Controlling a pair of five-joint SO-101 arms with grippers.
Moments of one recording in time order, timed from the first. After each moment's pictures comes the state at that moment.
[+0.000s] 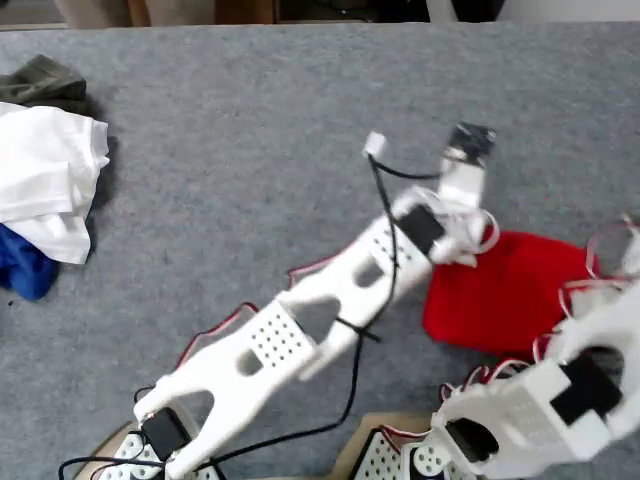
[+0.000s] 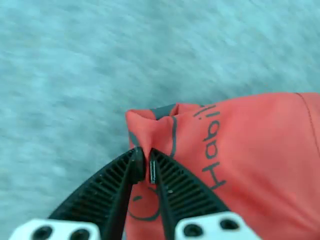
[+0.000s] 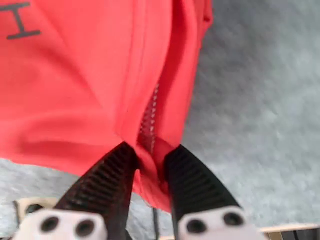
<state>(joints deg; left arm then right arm) 50.1 70.2 -83.3 68.4 17.5 56.0 5.8 17.0 79.0 31.8</state>
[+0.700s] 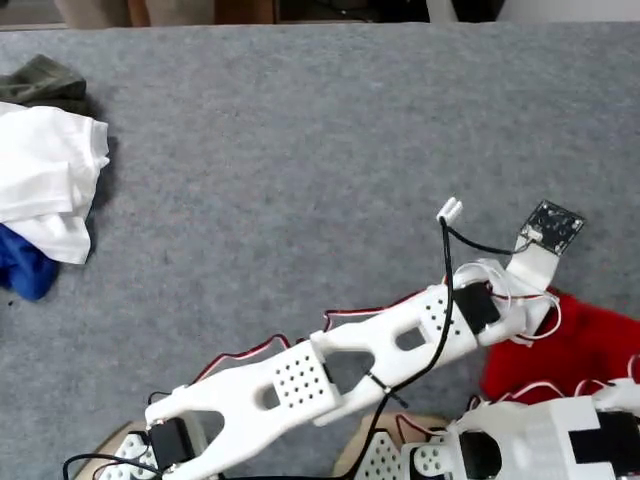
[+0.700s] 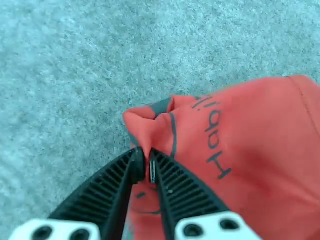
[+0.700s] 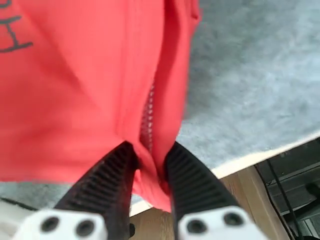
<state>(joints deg) 63.1 70.2 -76.9 56.8 17.6 82.2 5.3 17.4 72.0 45.6</state>
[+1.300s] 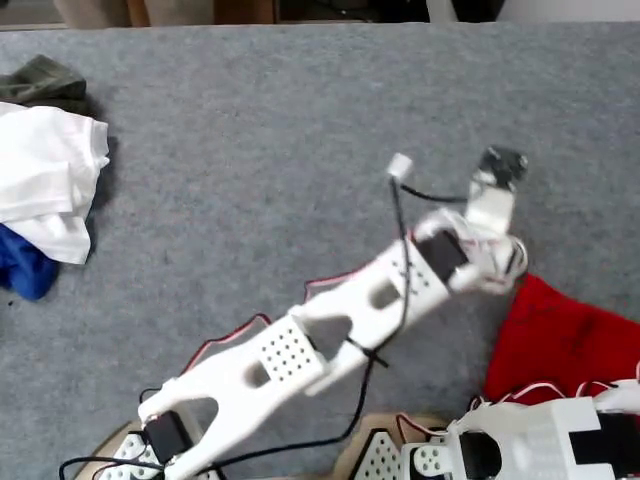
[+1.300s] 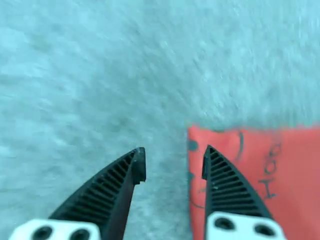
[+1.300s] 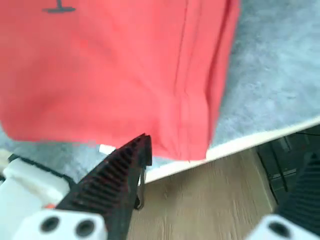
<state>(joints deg) 53.3 70.3 -90.7 74.4 21.1 82.7 5.3 6.1 88.2 49.8</state>
